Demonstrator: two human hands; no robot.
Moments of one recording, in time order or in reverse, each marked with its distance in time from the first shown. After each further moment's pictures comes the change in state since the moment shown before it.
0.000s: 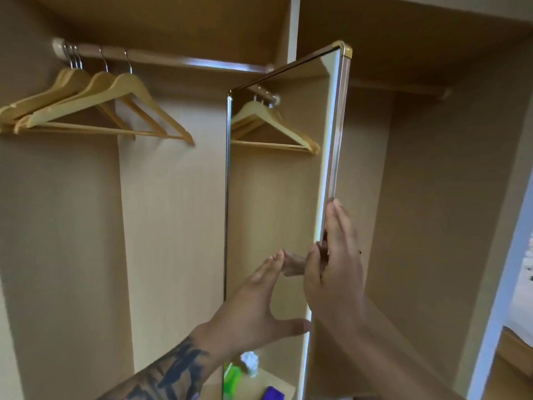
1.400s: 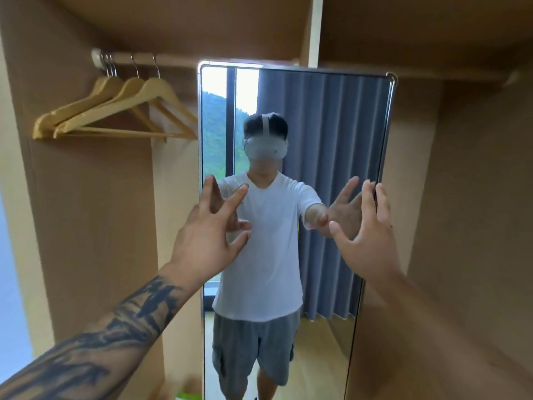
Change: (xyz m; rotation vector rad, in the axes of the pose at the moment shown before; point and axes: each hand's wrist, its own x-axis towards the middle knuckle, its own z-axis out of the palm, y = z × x) left_hand 0.037 -0.031 -0.109 0.616 0.527 -0.171; right_hand 0.072 0.104 0.033 -0.112 -0.212 0.183
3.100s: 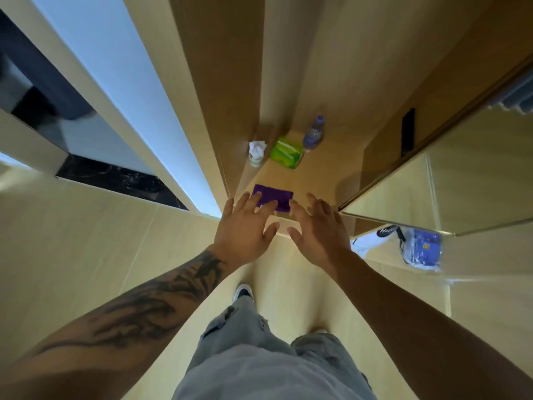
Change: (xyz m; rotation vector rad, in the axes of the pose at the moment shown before) left_hand -0.432 -0.287 0.121 0.010 -1.016 -0.292; right_hand -0.451 -0.154 0.335 -0.376 -1.360 -0.100
